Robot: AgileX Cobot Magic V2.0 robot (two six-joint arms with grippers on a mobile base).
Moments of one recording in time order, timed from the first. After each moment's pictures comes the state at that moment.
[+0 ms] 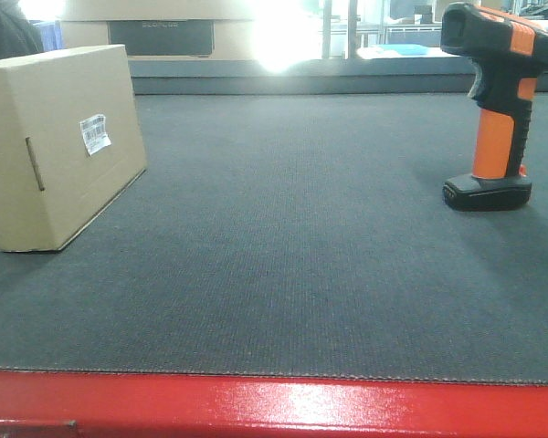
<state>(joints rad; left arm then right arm) -0.02 0.01 0.00 -0.02 0.03 0.05 -0.08 0.48 -0.36 0.29 0.14 -0.28</state>
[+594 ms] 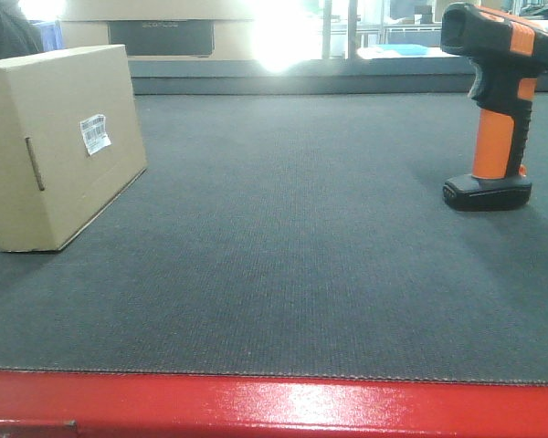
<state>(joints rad) -0.02 0.01 0.00 -0.02 0.02 0.05 -0.08 0.48 -0.36 0.29 0.14 -0.28</state>
